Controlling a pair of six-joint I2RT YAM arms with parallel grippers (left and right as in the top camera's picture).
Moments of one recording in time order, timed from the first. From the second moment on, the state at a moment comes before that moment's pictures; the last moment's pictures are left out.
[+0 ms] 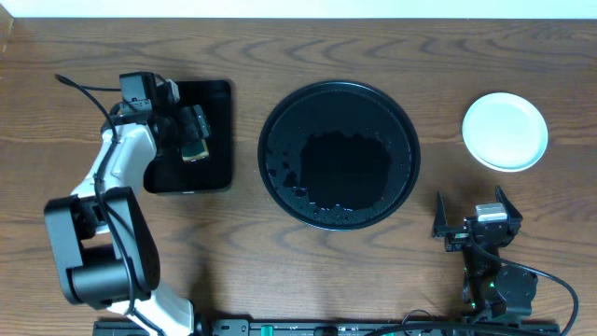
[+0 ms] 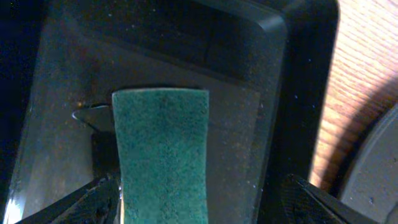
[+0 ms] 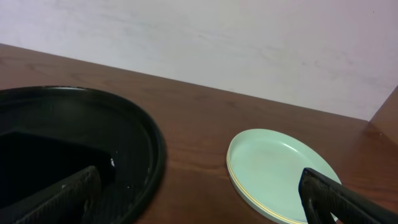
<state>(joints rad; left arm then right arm) 0.17 1.80 1.18 -0.48 0.25 -0.20 -0.03 0.01 0.01 -0.06 -0.09 -0.15</state>
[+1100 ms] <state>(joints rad) 0.17 0.40 0.91 -0.52 0.16 -0.16 -0.03 0.01 0.01 -0.06 -0.09 -0.15</state>
